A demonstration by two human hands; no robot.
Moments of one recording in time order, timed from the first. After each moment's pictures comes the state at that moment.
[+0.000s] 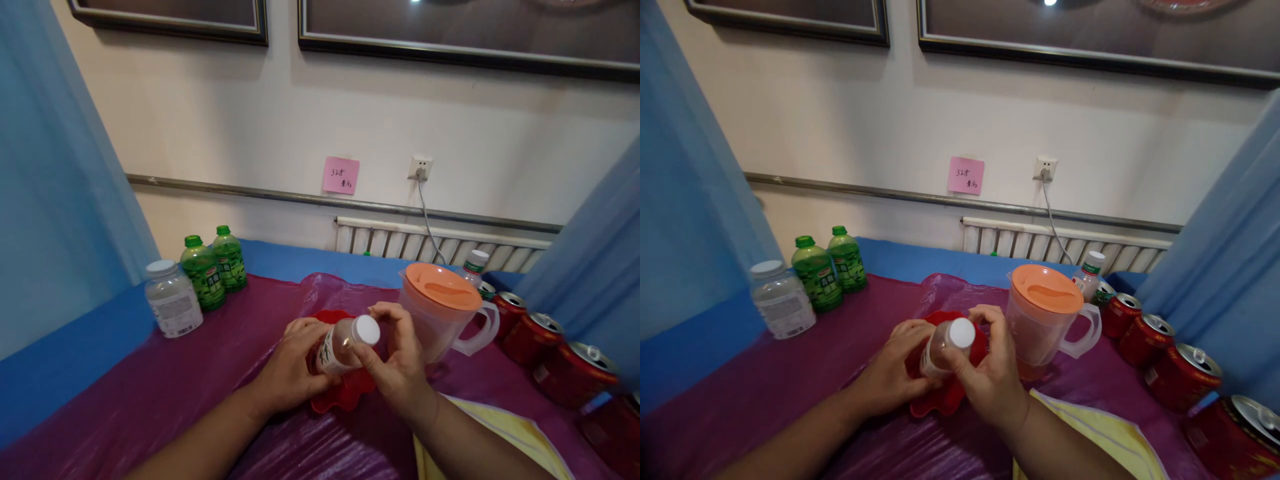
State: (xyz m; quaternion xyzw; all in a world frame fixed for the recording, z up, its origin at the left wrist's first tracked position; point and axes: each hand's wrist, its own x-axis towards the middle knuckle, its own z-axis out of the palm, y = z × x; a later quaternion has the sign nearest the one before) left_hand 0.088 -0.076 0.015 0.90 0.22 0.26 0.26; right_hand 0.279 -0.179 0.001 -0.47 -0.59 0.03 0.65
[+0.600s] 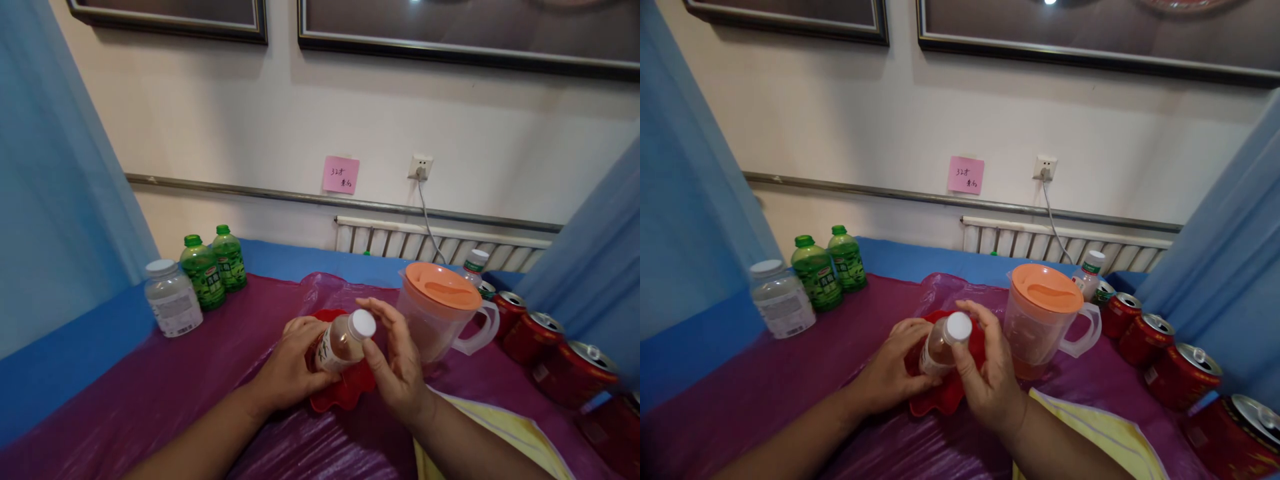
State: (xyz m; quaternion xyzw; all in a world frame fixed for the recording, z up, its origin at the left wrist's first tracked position) left_hand 0.088 -0.075 0.017 0.90 0.22 0.26 0.25; right_hand 0.276 -0.181 0.002 -0.44 -0.62 0.07 0.65
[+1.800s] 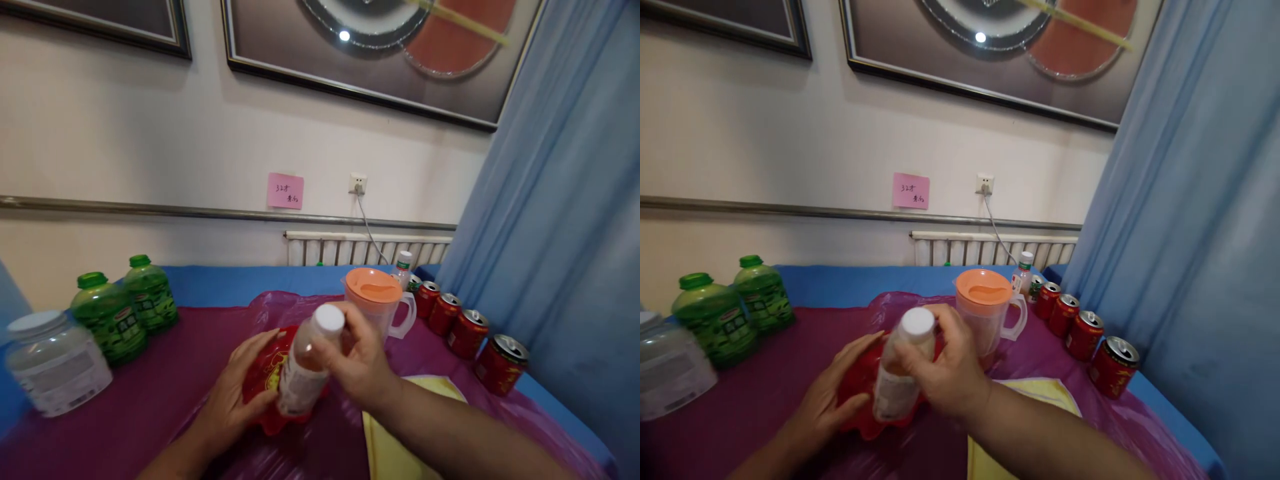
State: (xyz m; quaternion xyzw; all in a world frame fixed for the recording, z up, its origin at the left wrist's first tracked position) left_hand 0.074 -0.043 -0.013 0.89 0.17 0.37 0.19; right_hand 0.272 -0.201 0.073 -0.49 -0.54 0.12 0.67
